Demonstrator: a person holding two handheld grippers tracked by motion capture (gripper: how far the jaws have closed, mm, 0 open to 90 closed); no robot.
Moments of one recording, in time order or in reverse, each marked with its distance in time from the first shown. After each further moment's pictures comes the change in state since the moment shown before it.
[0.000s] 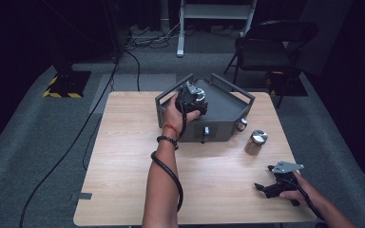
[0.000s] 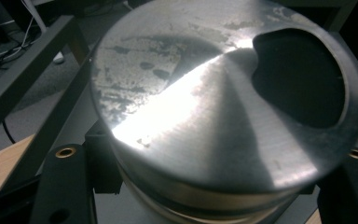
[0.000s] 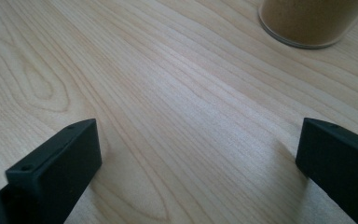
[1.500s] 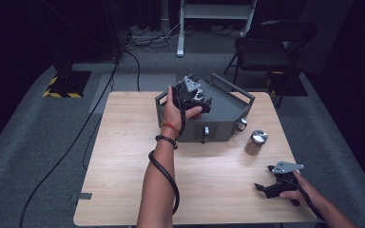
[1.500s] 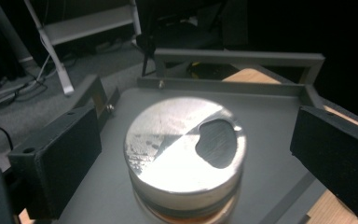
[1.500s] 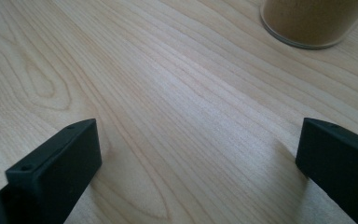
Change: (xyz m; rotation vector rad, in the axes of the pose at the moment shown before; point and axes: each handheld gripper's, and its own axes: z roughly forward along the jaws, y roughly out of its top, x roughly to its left) left arm -0.008 0.000 -0.033 -0.157 0.023 0.022; right arm -0.001 0.000 0.000 0.000 0.006 -0.007
